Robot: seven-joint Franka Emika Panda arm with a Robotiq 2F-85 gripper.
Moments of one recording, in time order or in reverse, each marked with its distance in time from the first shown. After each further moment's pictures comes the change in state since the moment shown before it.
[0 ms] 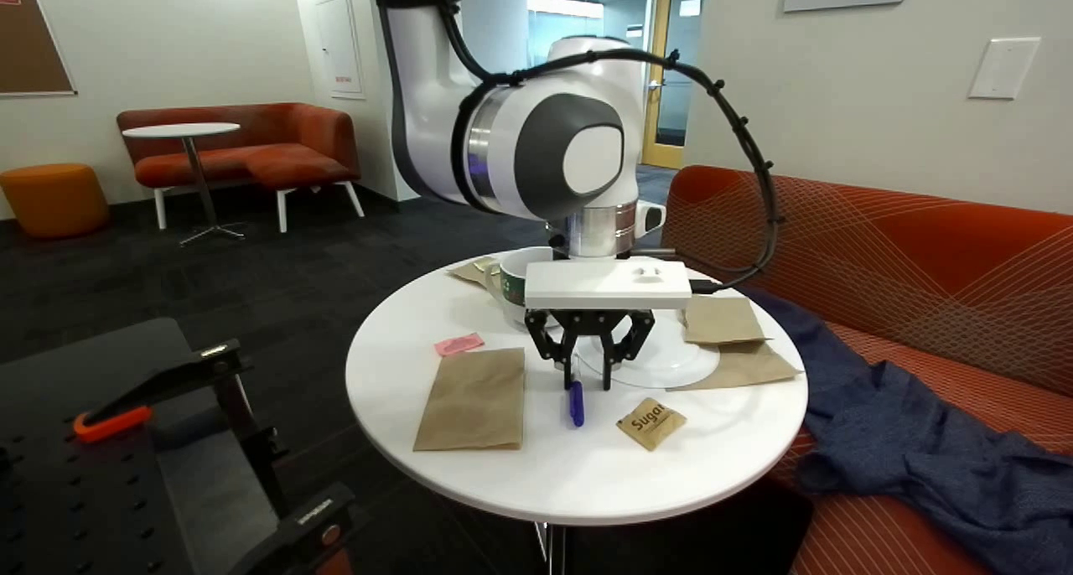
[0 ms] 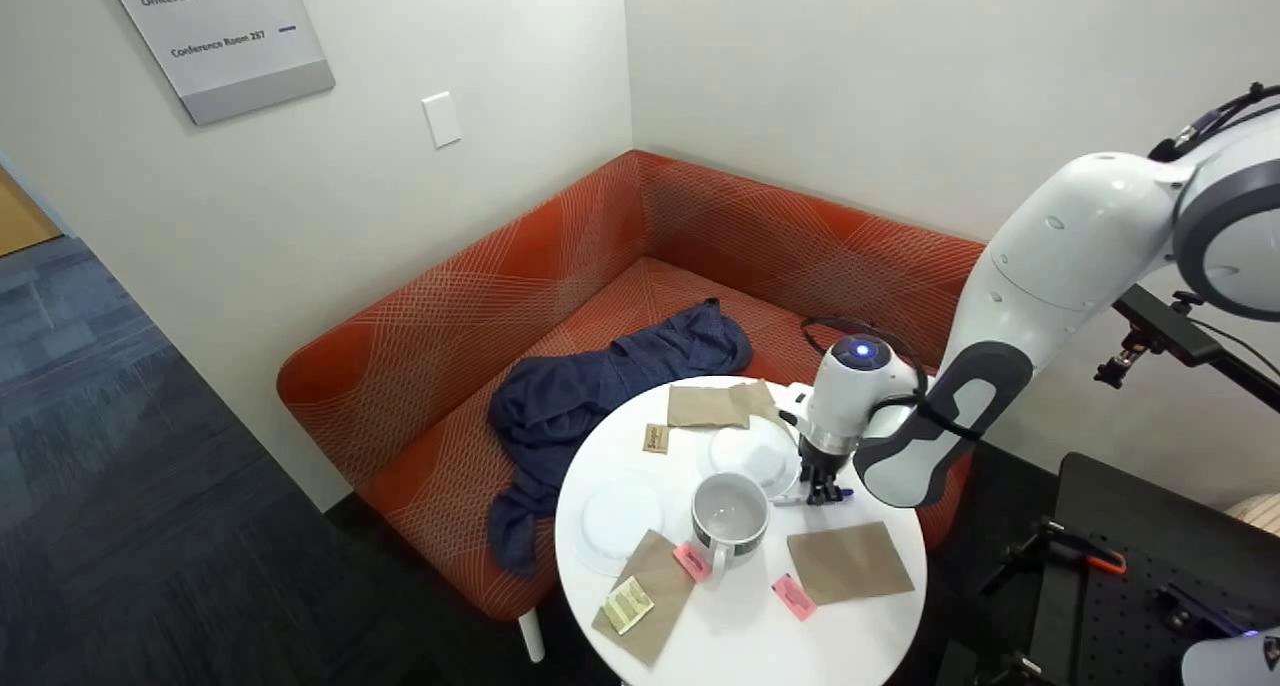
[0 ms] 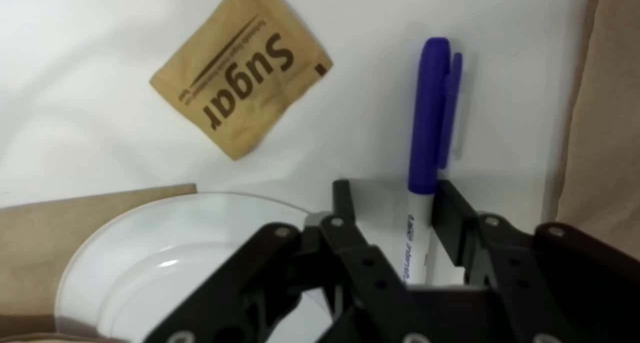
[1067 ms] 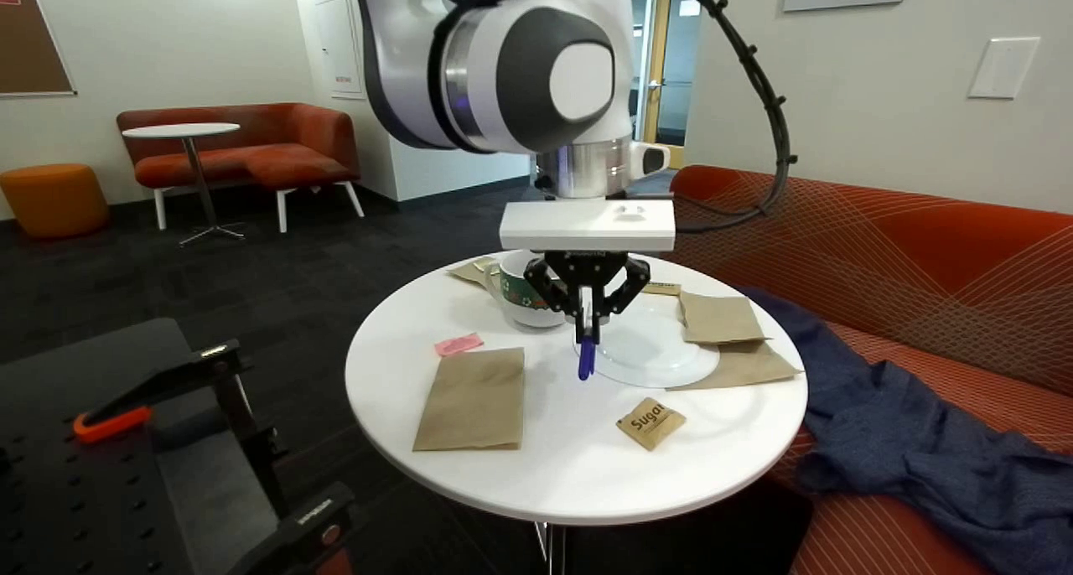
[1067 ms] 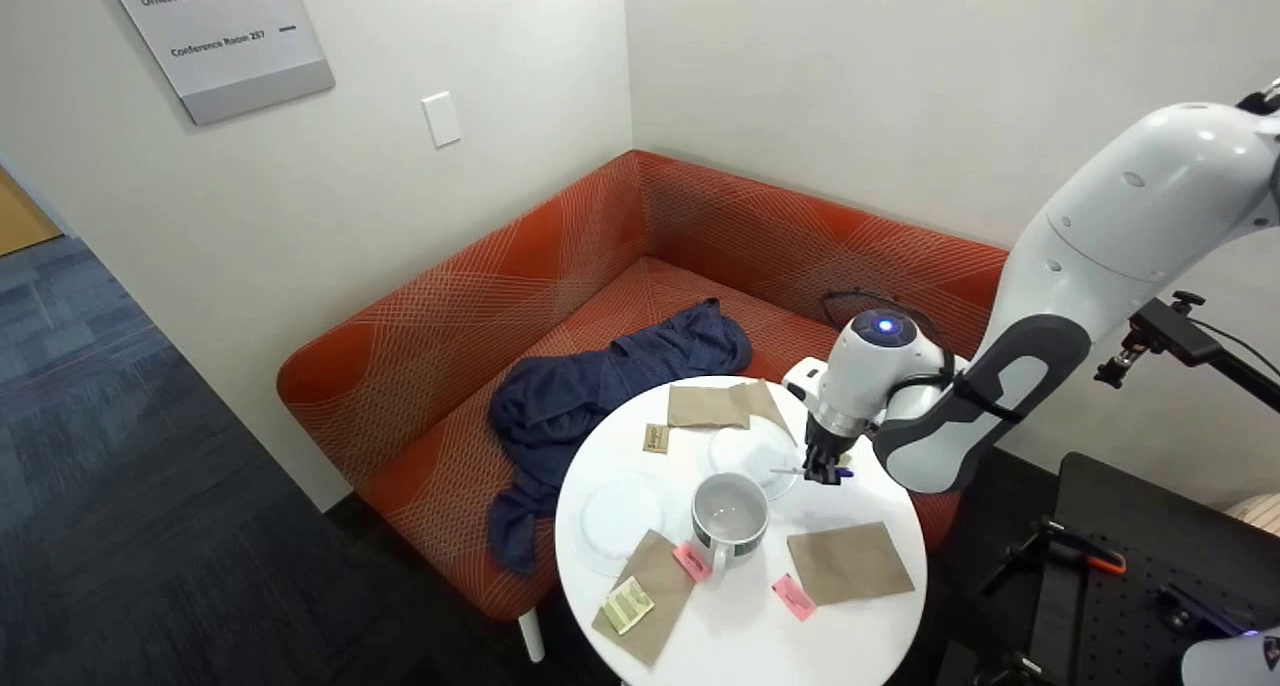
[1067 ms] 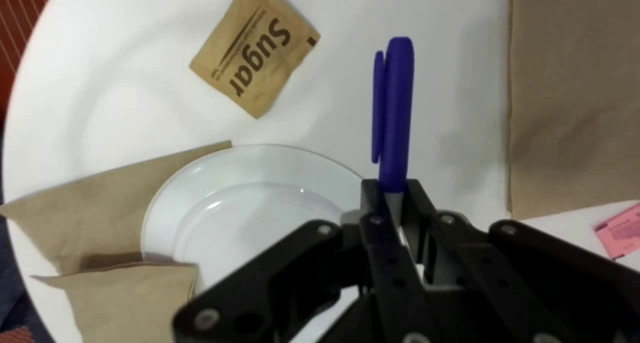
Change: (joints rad) arm -0.015 -0.164 0.023 -0.104 -0.023 0.006 0.152
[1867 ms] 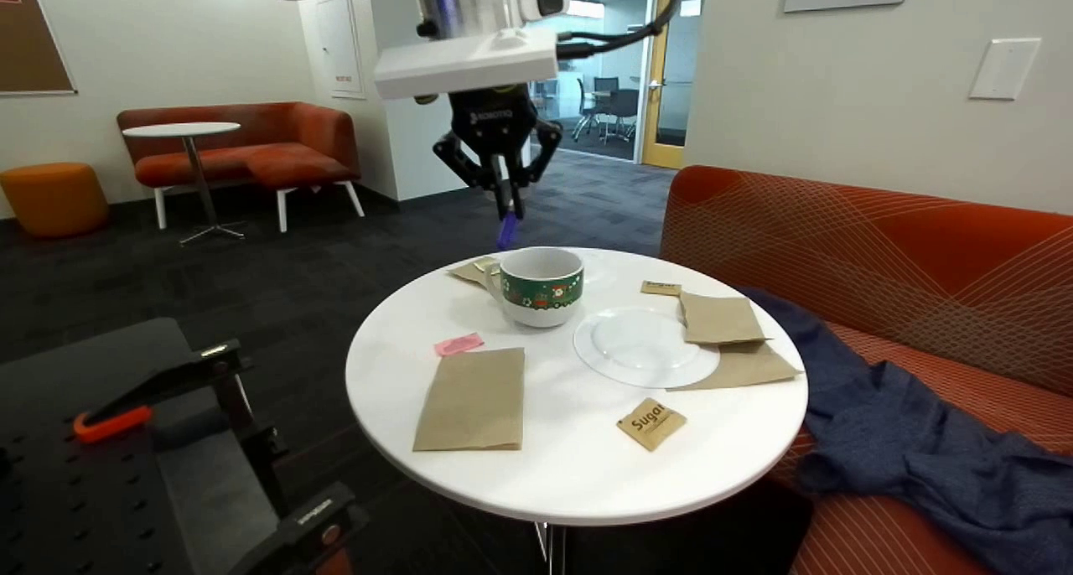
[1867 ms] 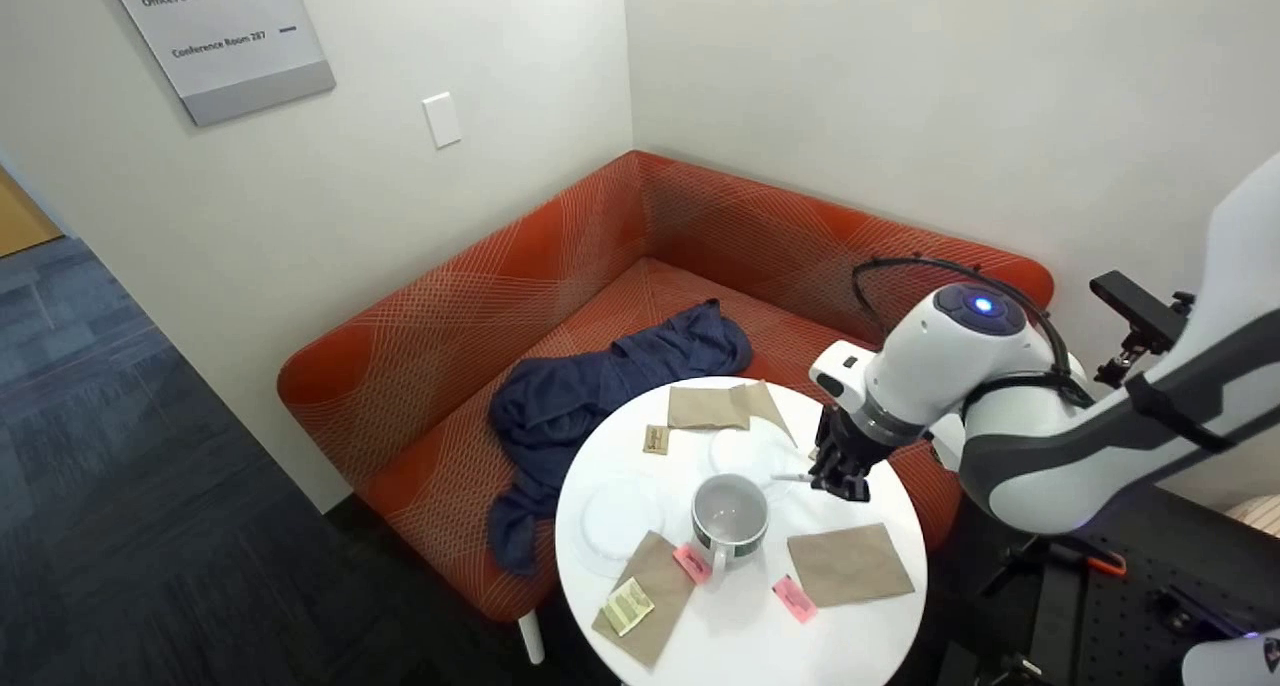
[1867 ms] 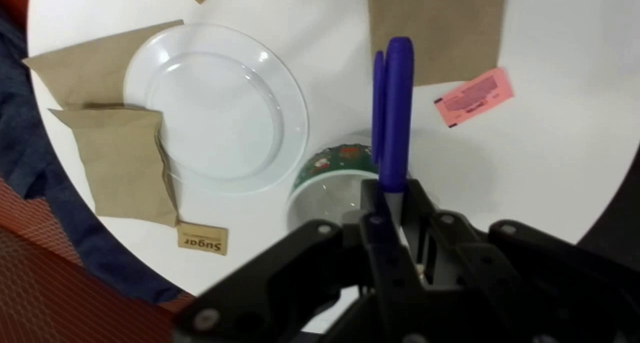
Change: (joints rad) arm 0.043 -0.438 0.153 -0.280 0.088 -0.019 0.046
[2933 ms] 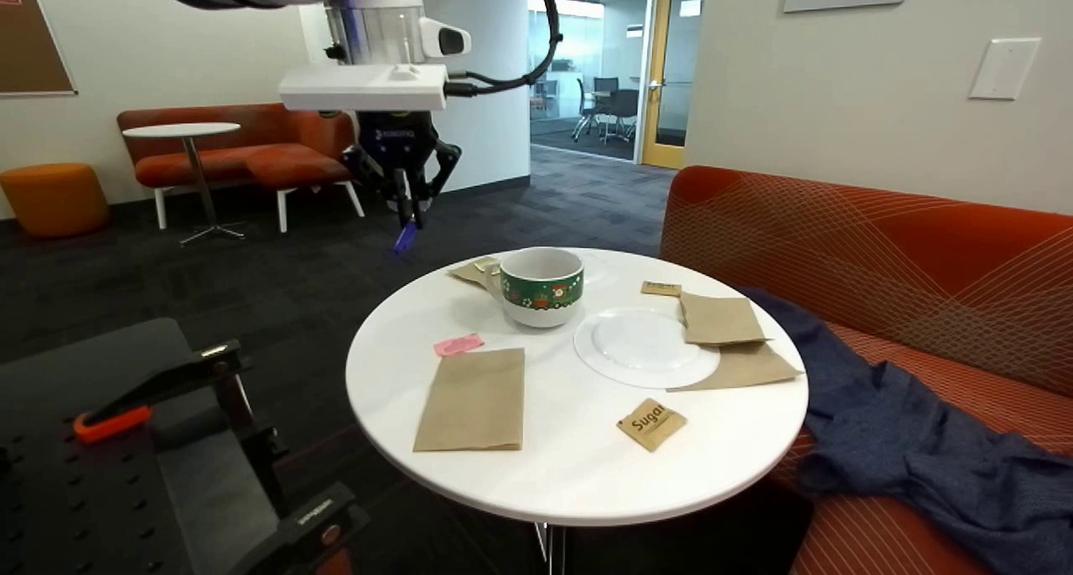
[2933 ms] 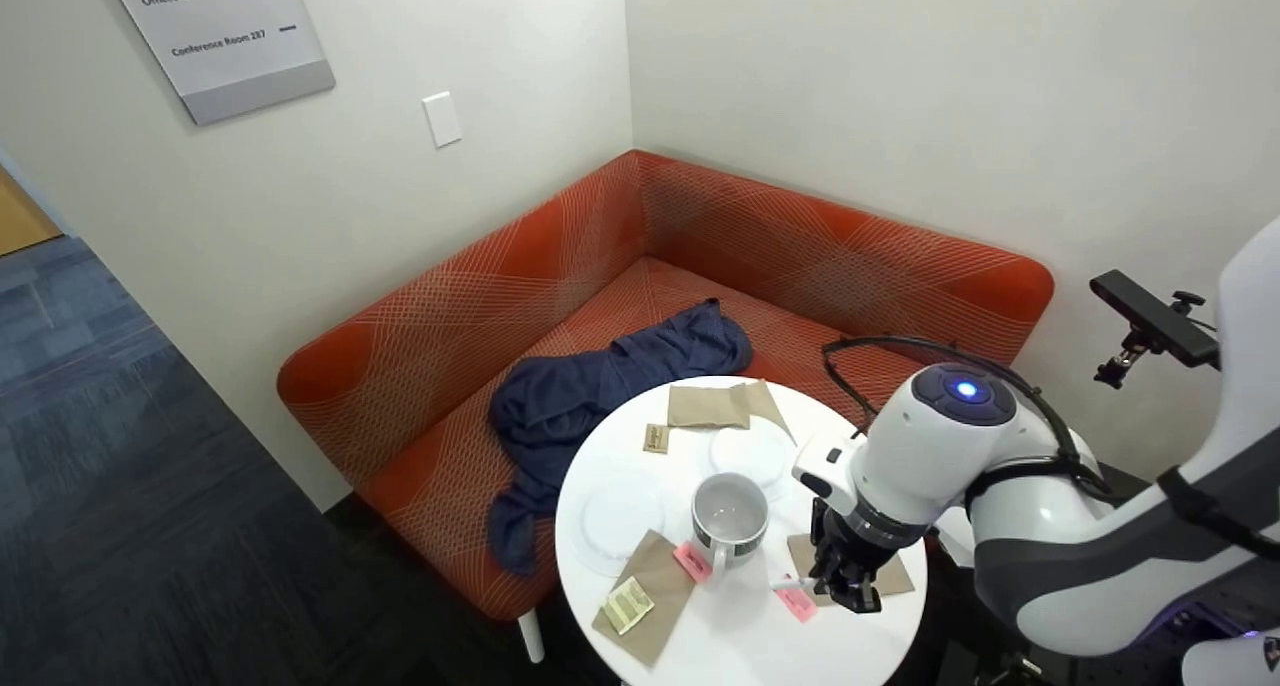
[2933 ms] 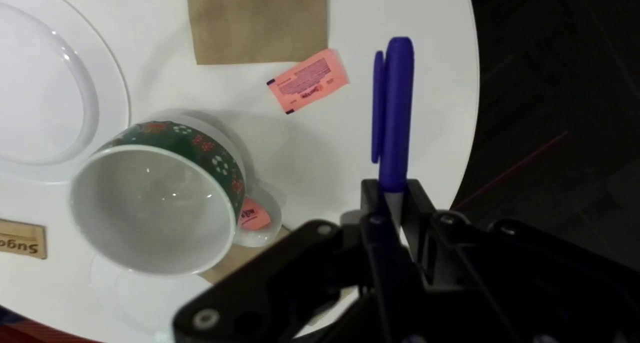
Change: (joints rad) arm 0.134 0.039 0.118 -0.007 0.158 -0.062 -0.008
